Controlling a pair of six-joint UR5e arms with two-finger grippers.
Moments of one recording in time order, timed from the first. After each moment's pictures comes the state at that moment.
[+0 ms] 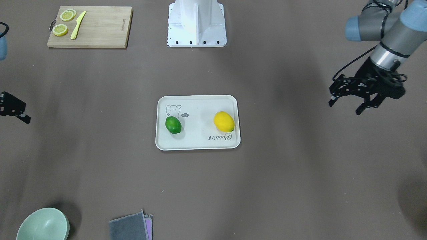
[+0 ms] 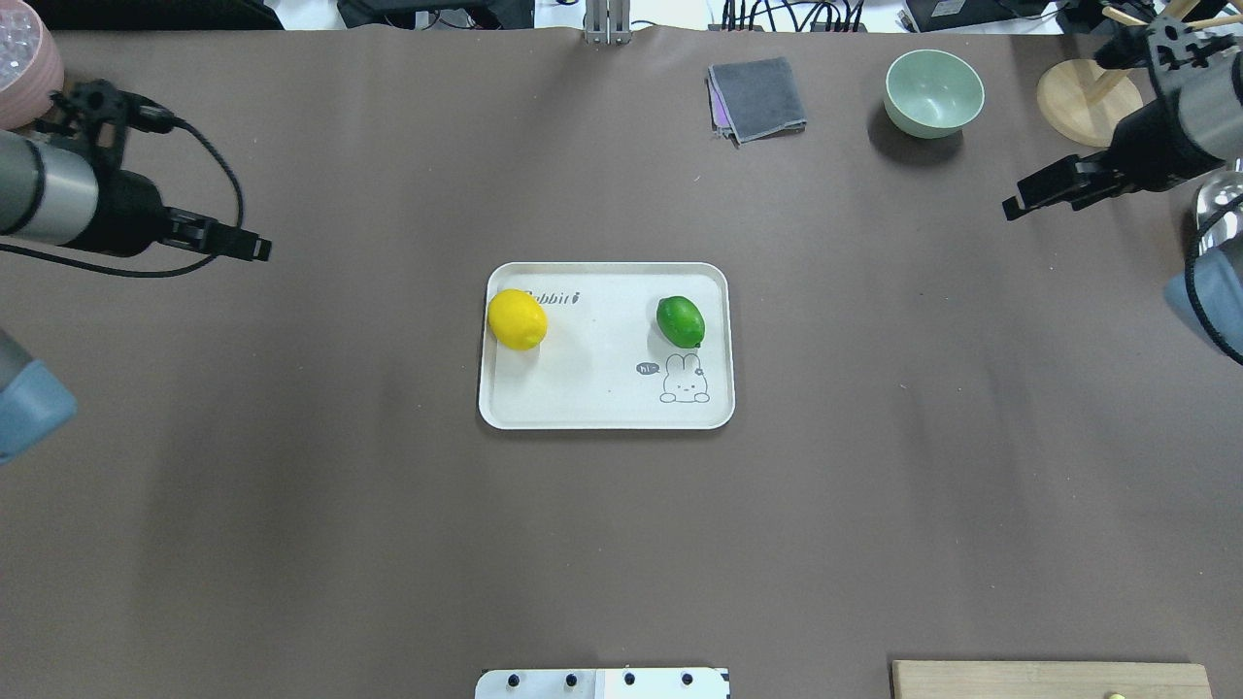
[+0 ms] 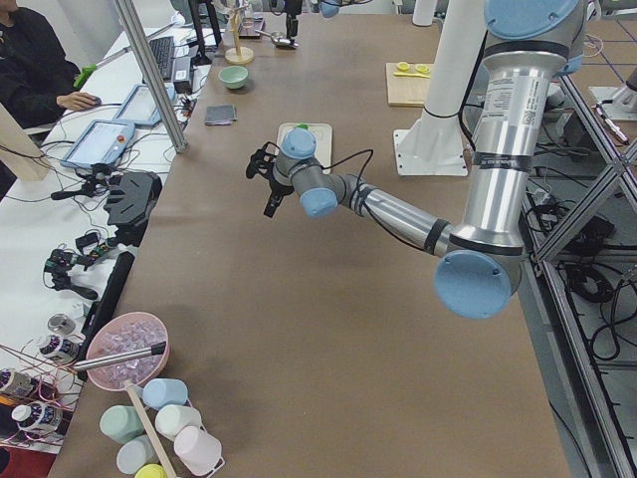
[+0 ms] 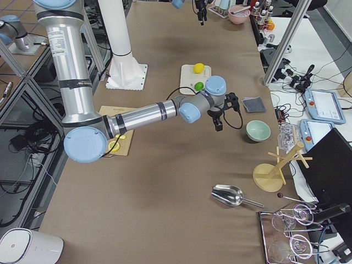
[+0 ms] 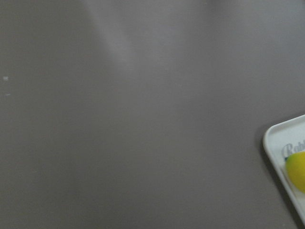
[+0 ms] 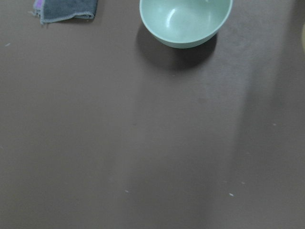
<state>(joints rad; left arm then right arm) -1.08 -1.58 -1.81 -2.21 -2.14 -0.60 1.25 -1.44 1.69 -1.19 2.36 0.36</state>
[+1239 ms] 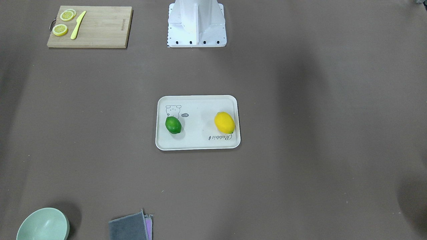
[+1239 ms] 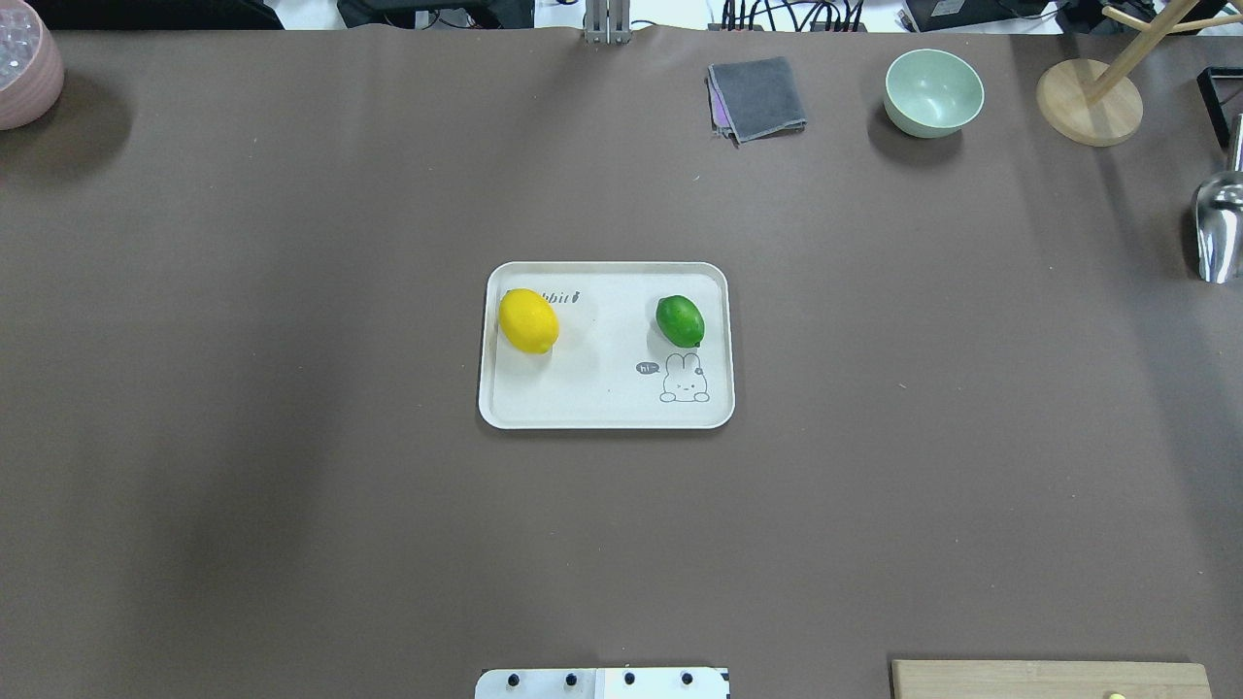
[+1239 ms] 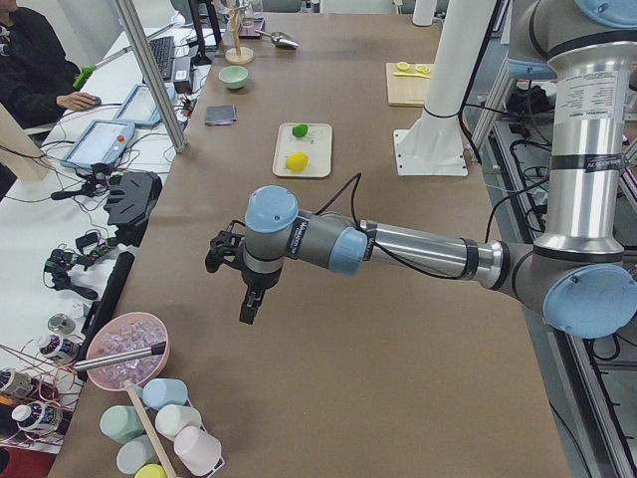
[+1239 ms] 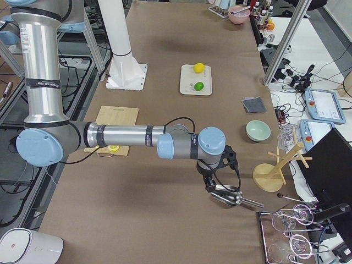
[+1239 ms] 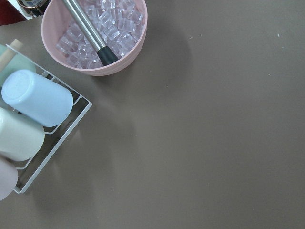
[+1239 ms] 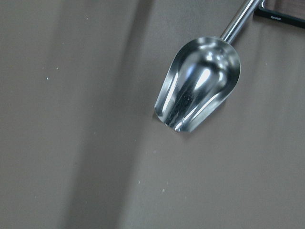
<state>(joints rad) -1.57 -1.51 -1.78 -1.73 -2.28 -0.04 1.61 -1.59 1.64 -1.60 2.37 -0.27</state>
